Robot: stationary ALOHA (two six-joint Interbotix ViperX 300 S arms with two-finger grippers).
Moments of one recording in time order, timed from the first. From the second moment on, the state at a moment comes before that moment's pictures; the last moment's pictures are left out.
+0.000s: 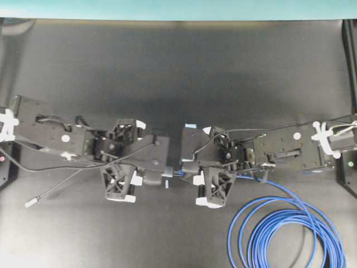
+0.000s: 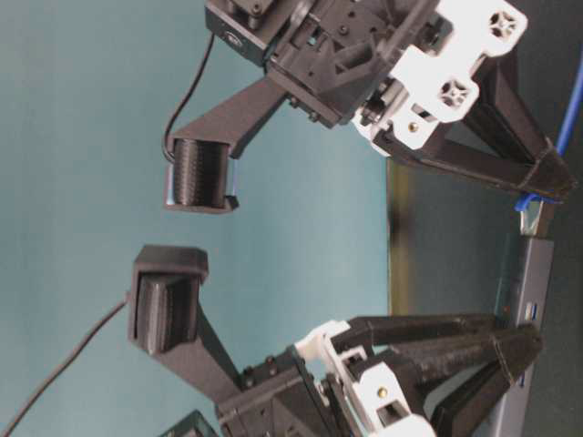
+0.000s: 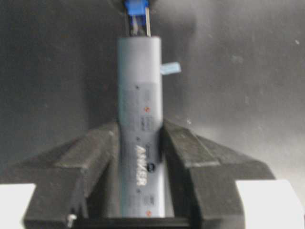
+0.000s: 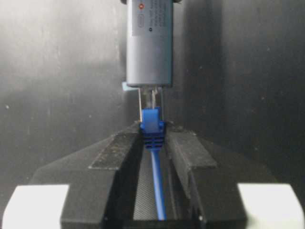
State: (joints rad) left arm -0.06 0.02 0.60 0.04 0.21 0.05; right arm 0.13 0.15 0.59 0.03 0.10 0.16
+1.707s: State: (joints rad) left arm -0.05 0.02 0.66 0.04 0.06 0.04; right arm 0.10 0.11 0.69 0.04 -0.10 0.20
